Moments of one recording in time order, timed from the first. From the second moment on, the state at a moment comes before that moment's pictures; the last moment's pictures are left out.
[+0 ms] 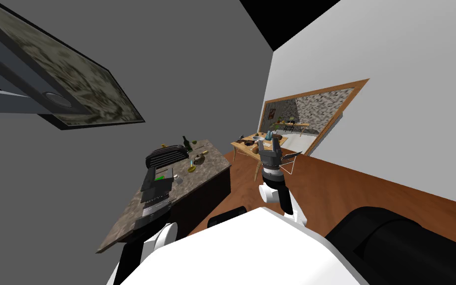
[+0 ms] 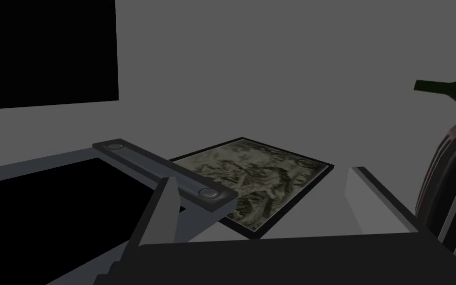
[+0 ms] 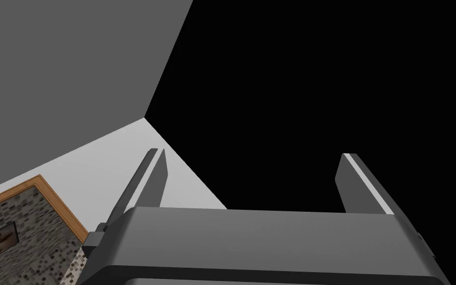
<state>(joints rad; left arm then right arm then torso) 0.53 0.05 0.01 -2.22 0.12 -0.50 -0.01 0.46 0.03 -0.05 -2.36 0.04 -0.65 -0.07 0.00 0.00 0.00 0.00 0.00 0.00</state>
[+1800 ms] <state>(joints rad) 0.50 0.14 0.01 -1.96 0.58 -0.34 0.17 0.46 0.03 -0.05 -2.36 0.04 -0.65 -0.07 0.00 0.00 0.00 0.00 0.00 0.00</state>
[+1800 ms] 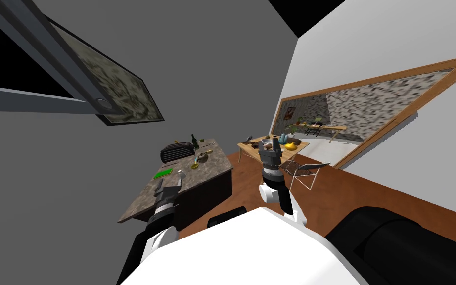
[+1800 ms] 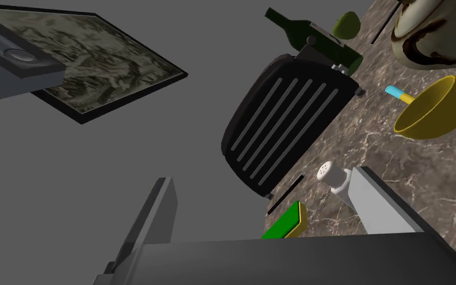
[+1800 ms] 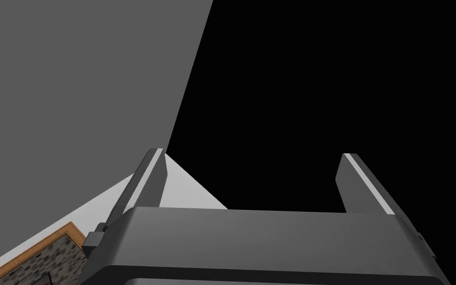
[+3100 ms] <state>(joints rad) 0.31 0.13 0.14 -1.66 0.86 -0.22 0.41 0.46 0.03 -0.05 -2.36 0.04 -0.65 -0.07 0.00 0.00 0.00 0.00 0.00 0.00</state>
